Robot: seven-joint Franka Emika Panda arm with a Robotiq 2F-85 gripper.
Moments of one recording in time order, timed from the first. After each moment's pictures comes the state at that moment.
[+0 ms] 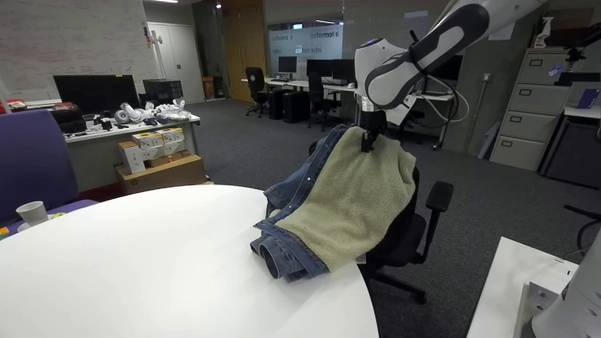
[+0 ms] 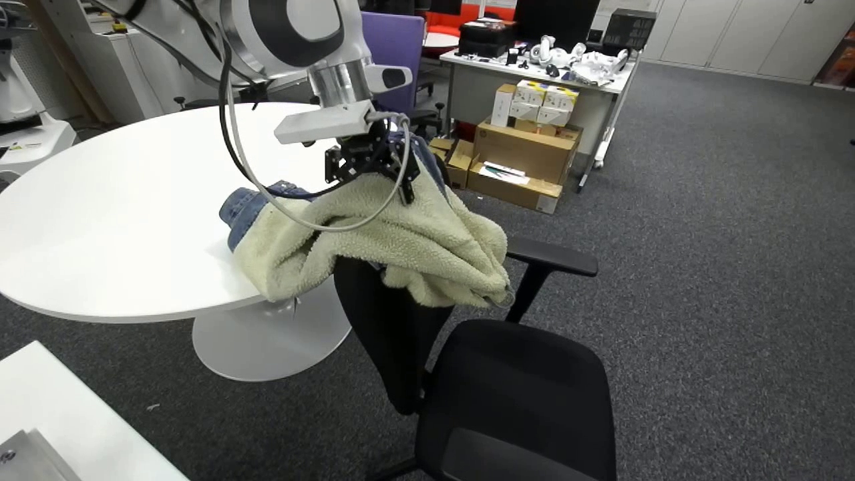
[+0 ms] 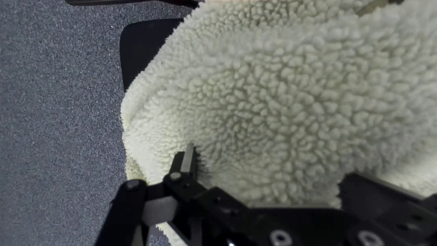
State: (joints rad) arm -0.08 0.11 -0.12 -2.11 -0.38 2.26 -0.10
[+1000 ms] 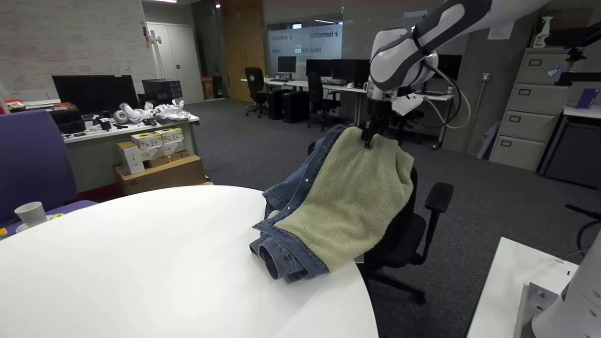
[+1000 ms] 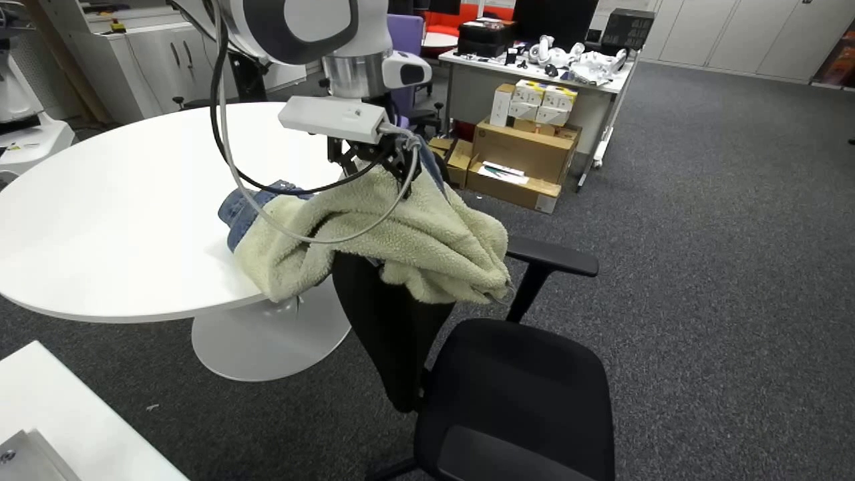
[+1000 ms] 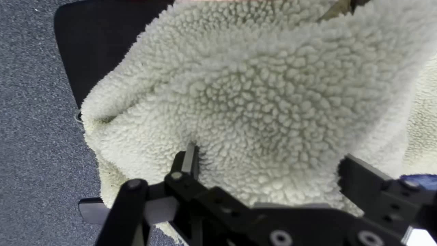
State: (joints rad) arm -0.15 0.07 -0.12 -2.12 -0.05 2.29 -0.31
